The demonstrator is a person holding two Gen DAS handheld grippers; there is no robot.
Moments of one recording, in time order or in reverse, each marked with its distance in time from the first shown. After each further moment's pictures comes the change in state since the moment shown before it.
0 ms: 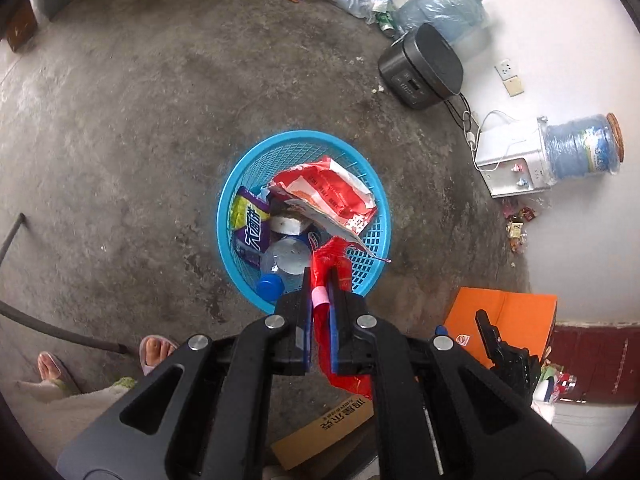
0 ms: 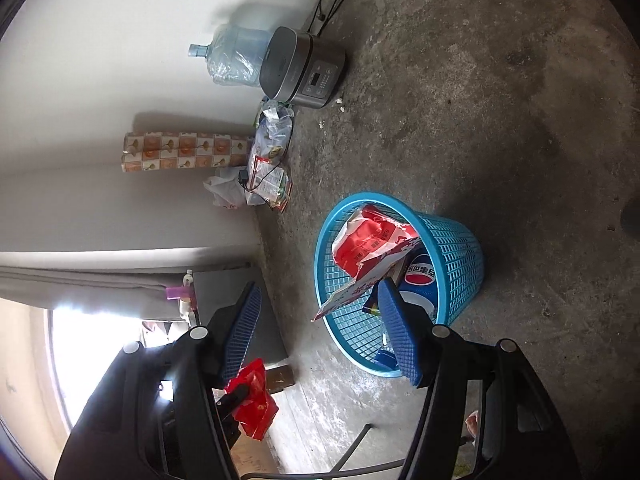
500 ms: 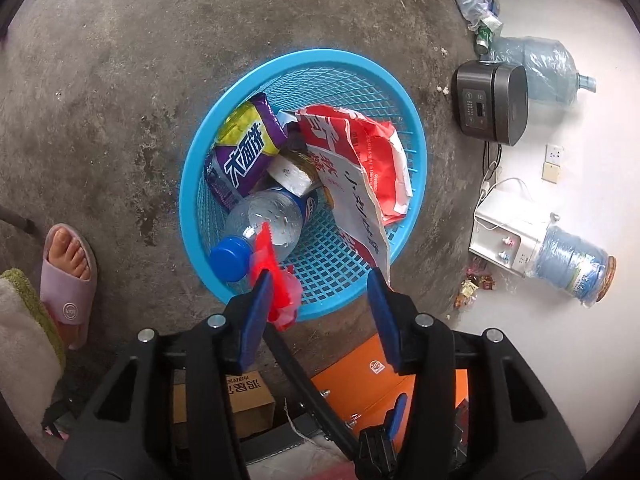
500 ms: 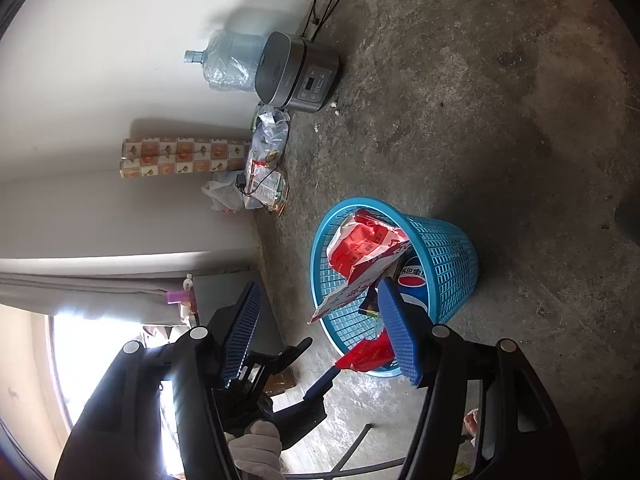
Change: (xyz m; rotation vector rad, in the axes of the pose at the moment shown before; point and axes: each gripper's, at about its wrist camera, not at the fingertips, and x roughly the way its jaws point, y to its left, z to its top) left arm 0.098 0.048 -0.009 -0.473 0.131 -0.171; right arm -0.009 -0.003 0.000 0.008 -0.002 -0.008
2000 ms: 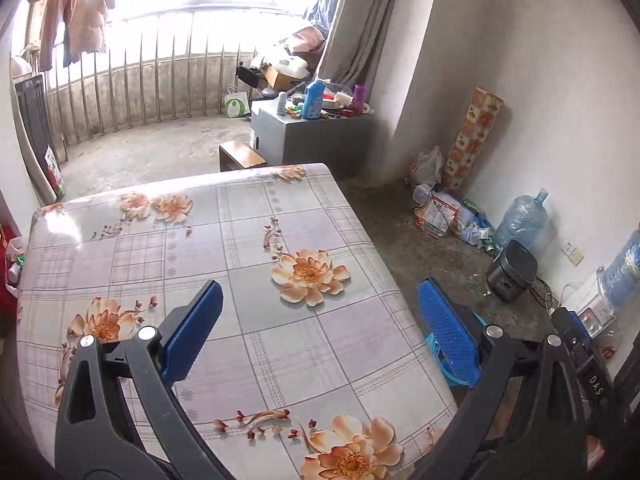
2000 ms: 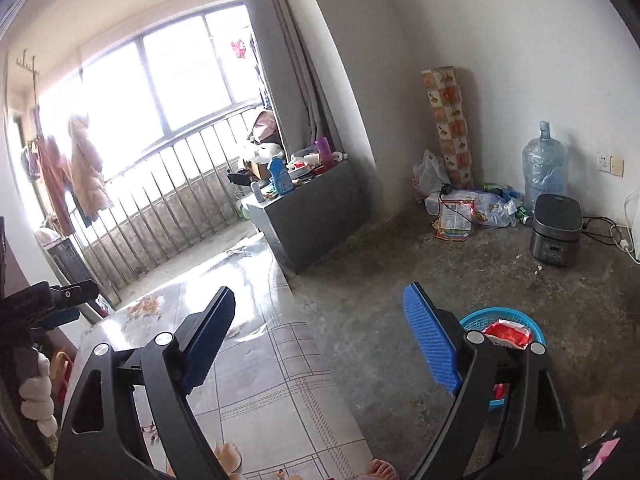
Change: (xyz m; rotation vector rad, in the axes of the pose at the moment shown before) left arm -0.513 0.126 -0.306 0.414 -1.156 0.396; right arm -0.137 0.264 -0.333 -1.340 0.046 0.184
